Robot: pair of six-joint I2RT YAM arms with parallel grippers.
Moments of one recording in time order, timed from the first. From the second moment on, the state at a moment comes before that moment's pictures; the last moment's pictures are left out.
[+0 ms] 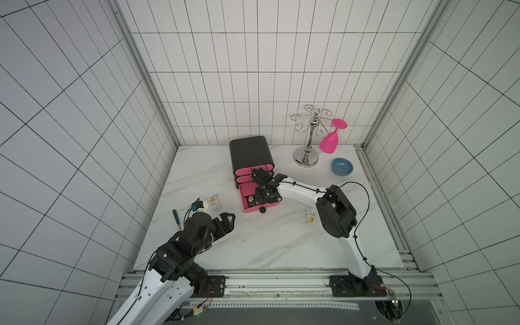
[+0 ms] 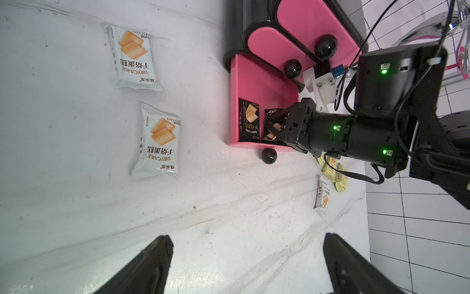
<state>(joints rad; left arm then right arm) -0.55 0.47 0.62 -0.81 -0.05 -0.98 0.91 2.21 1.71 -0.65 0.07 0.73</state>
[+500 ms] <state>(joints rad) -0.55 0.53 0.62 -0.78 -0.03 -0.97 0.78 1.89 1.45 -0.48 -0.07 0.81</state>
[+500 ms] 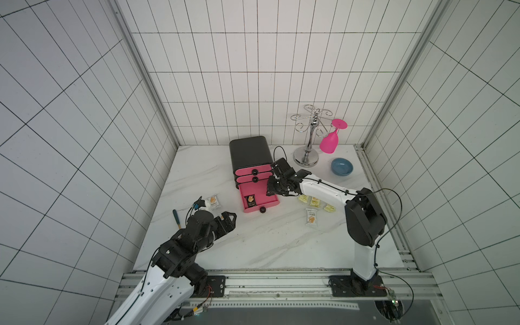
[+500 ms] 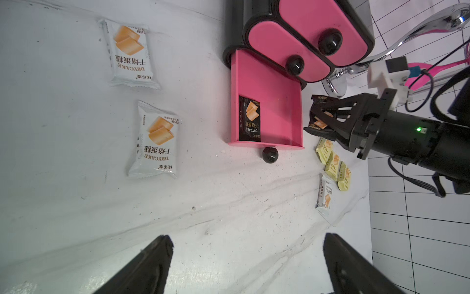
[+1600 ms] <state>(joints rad) -0.64 1.29 1.01 -0.69 -0.04 -0.97 0.38 1.96 1.35 -0.48 -0.35 0.66</state>
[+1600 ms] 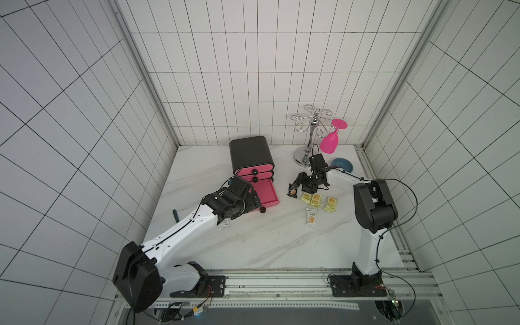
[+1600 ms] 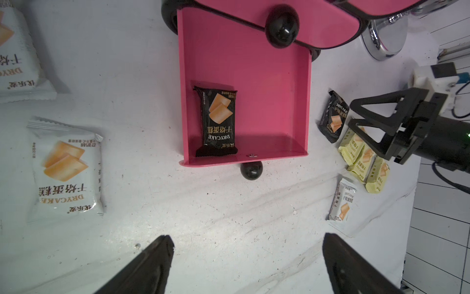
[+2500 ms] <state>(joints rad) -0.66 1.78 1.29 -0.85 -0.24 -1.08 0.38 1.67 1.28 -0.60 -0.38 0.64</state>
